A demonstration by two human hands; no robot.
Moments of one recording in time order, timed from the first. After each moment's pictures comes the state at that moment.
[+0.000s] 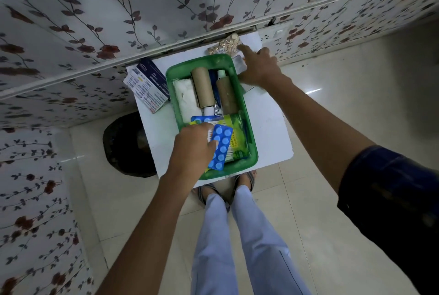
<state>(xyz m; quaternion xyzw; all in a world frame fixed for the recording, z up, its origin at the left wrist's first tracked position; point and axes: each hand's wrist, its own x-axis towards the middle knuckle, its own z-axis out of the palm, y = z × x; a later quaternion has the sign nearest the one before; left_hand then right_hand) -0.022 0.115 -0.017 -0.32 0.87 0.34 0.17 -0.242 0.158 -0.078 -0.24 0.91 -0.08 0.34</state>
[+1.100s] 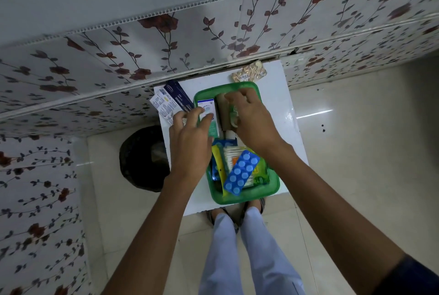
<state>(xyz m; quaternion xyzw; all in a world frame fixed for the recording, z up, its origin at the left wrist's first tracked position) -0.025 0.063 -0.023 -0.31 0.93 0.18 0.07 -0.146 0.146 -0.026 -0.39 0.86 -0.23 0.22</state>
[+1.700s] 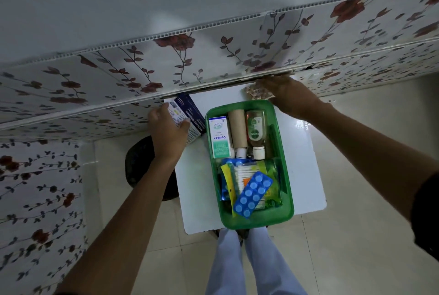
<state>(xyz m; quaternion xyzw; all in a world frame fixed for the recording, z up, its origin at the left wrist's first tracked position) -0.037 -0.022 -0.078 -0.54 0.77 0.34 -0.04 -0.271 0.132 -0.078 -0.54 0.82 -0.03 0.21</state>
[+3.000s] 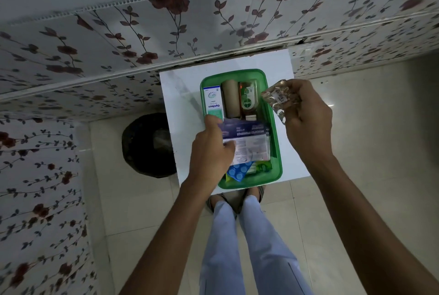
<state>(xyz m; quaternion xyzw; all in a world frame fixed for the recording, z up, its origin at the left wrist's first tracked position) -0.020 0.101 0.007 -0.43 0.79 0.43 0.08 -0.151 0.205 0.014 -0.23 0.90 -0.35 0.13</state>
